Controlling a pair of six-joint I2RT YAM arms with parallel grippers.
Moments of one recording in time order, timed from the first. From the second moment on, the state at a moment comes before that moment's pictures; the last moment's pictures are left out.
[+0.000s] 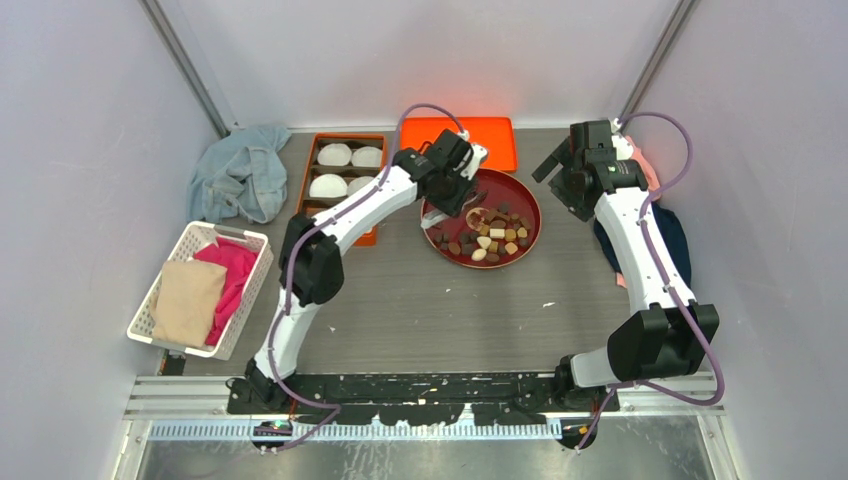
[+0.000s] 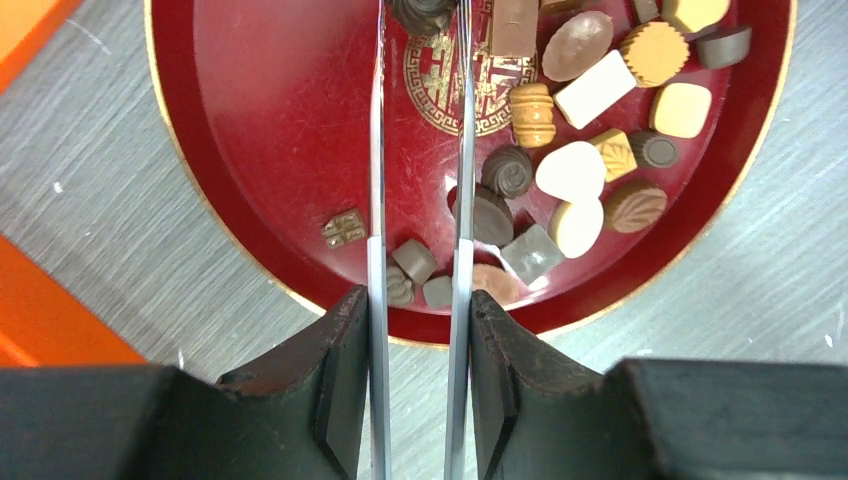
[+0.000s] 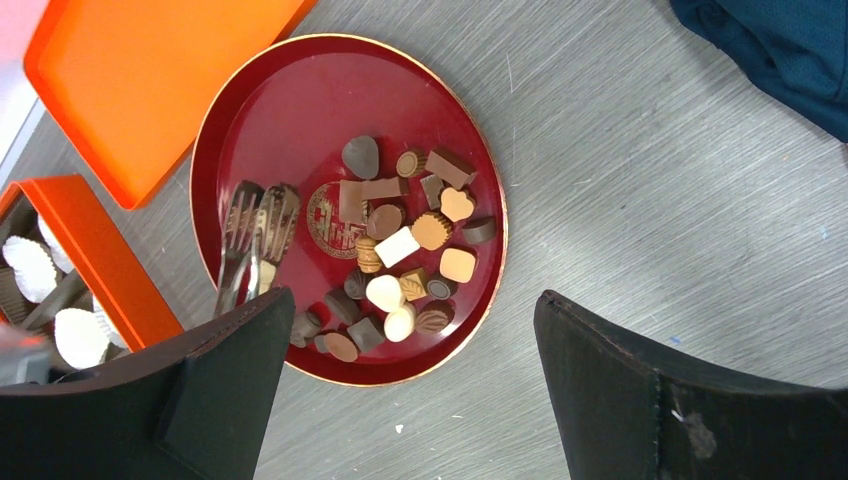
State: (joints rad) left arm -0.76 2.26 2.17 -0.85 0.02 -0.05; right arm 0.07 1.41 1.43 -0.89 0.21 0.79
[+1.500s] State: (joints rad) left arm -0.21 1.89 1.71 -0.93 -0.18 -0.22; right arm 0.07 1.45 1.43 -0.86 0.18 0.79
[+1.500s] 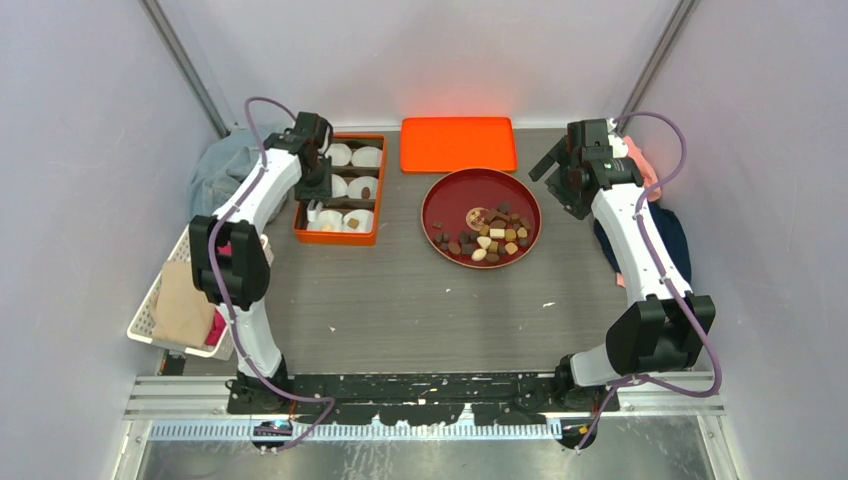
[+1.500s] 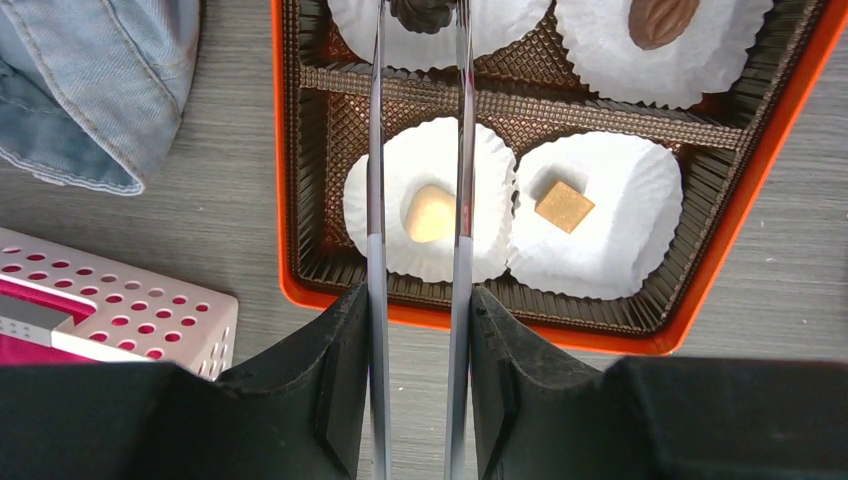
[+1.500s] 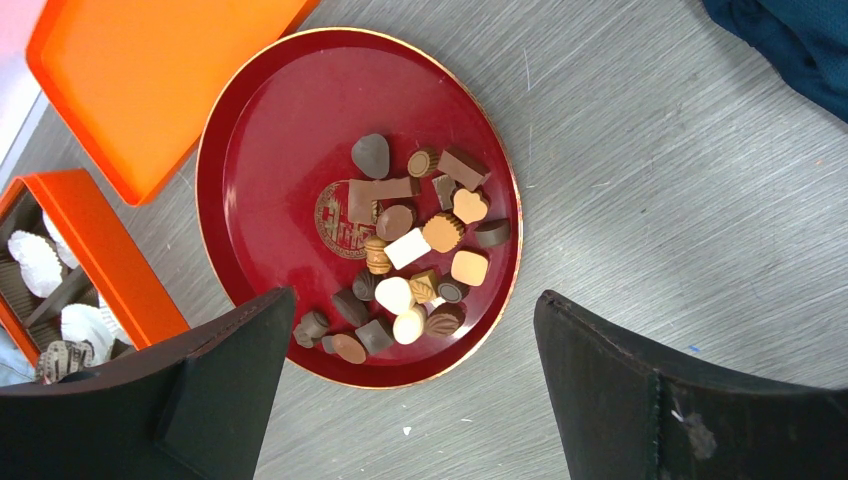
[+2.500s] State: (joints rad) left arm -0.21 1.93 1.71 -0.92 -0.20 -0.24; right arm 0.07 1.45 1.43 -0.86 0.18 0.79
